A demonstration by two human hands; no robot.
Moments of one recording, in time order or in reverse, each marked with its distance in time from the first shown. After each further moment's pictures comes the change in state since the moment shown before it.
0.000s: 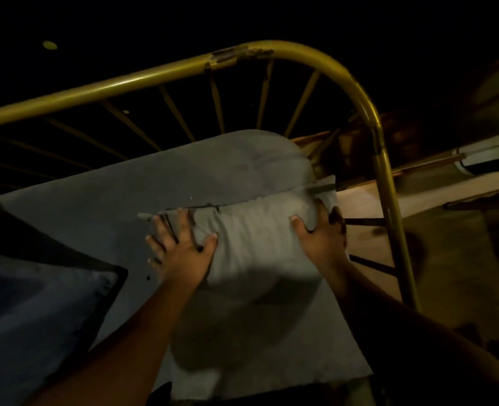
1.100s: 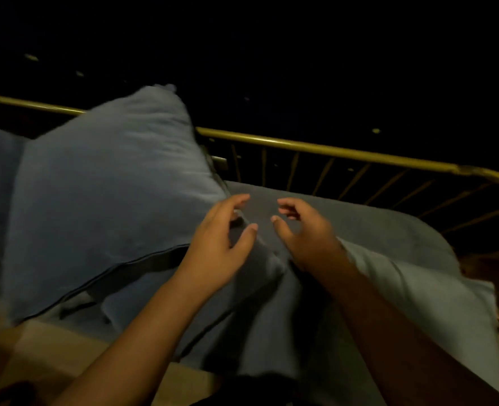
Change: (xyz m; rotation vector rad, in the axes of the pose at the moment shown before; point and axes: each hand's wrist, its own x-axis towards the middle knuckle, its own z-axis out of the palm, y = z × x) left_hand -0.148 -0.266 -0.308 -0.603 0.458 0.472; right_hand -0.346 -0.315 0.096 0.185 -0.244 -0.953
